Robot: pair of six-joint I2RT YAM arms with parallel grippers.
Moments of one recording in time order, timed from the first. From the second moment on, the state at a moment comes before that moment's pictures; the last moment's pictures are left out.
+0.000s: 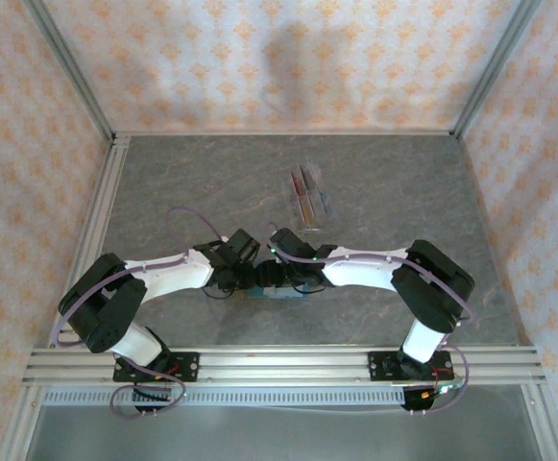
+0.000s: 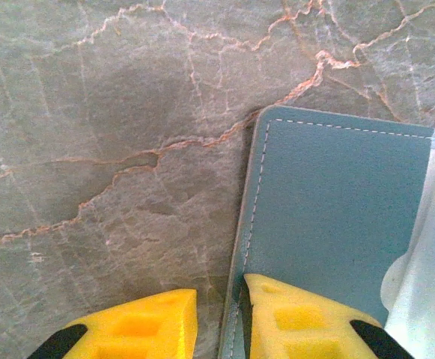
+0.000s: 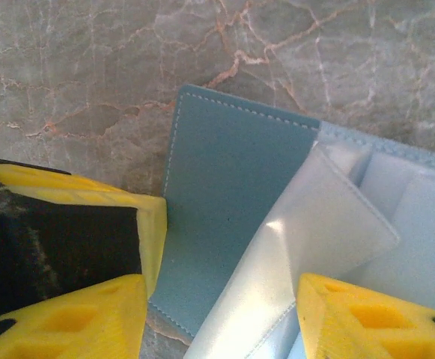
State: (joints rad) left arm -0.67 1.54 0.73 -0.42 0.00 -0.87; right arm 0.94 1.70 0.91 -0.16 -0.16 0.79
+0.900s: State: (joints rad) left arm -0.67 1.51 0.72 -0.42 0.00 -0.87; right arm 0.96 1.67 0.86 -0.13 -0.15 0.85
